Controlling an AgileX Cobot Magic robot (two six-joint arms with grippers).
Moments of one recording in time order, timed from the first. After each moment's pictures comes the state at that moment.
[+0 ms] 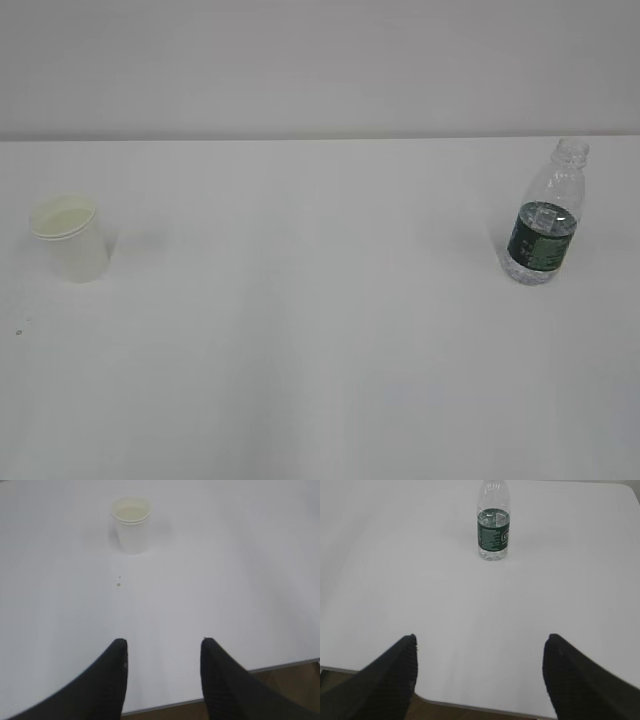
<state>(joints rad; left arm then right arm) -0.01 0.03 -0.52 -0.15 1.10 0.09 0.10 -0.02 -0.51 0.02 1.13 -0.05</state>
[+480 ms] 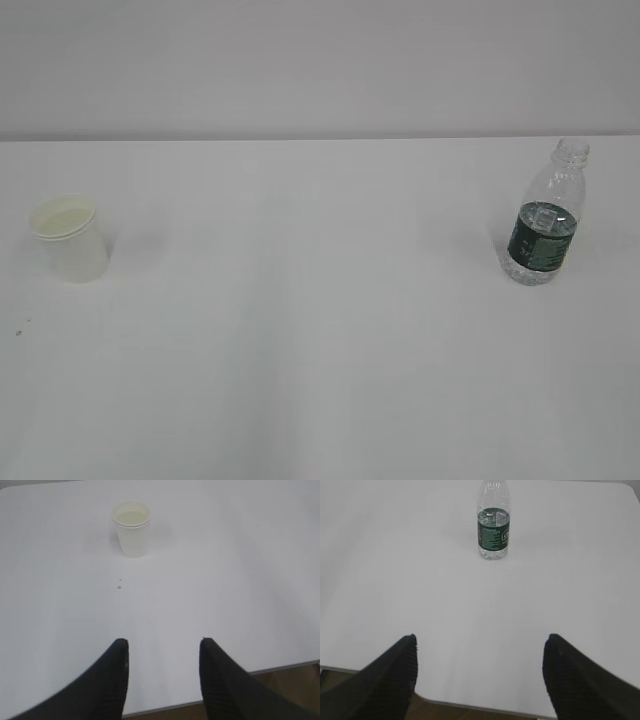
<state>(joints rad) -0.01 0.01 -0.52 -0.15 1.10 0.09 0.10 -0.02 -0.51 0.02 1.13 -0.05</state>
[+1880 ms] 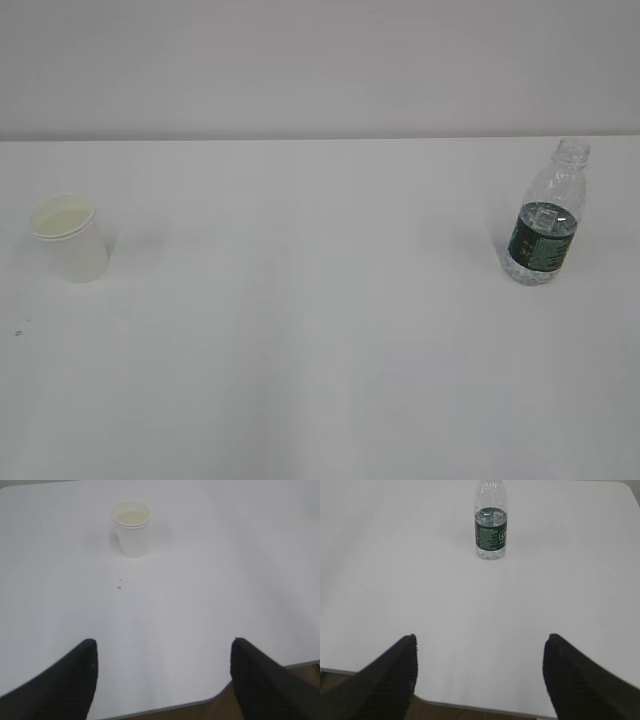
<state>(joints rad) -0.01 0.01 -0.52 -0.15 1.10 0.09 0.10 -0.02 -0.51 0.02 1.13 -0.04</state>
